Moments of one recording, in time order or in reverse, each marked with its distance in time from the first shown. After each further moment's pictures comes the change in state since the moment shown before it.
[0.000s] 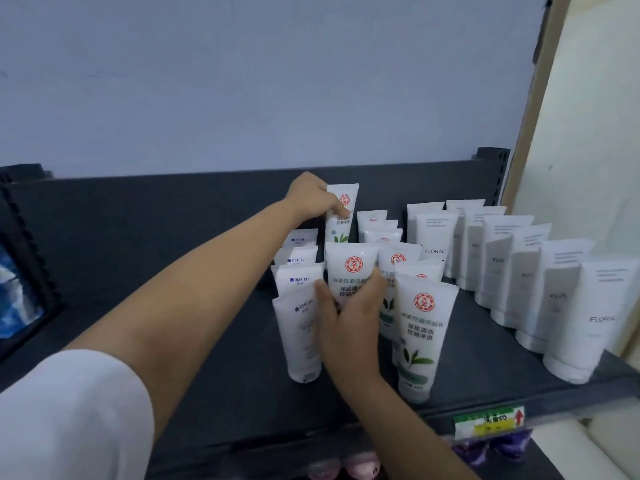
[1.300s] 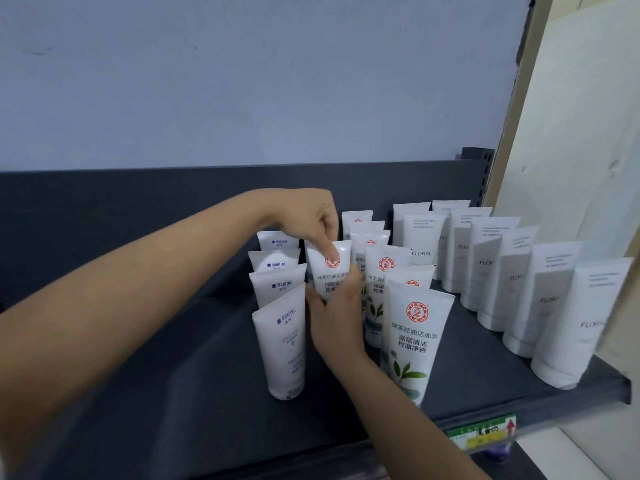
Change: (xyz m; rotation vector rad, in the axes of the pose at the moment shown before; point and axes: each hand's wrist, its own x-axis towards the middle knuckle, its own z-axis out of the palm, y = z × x) left_hand -0.030 0.022 -0.013 0.539 -0.597 0.346; right_hand 0.040 0.033 0.014 -0.118 -0.070 0.139
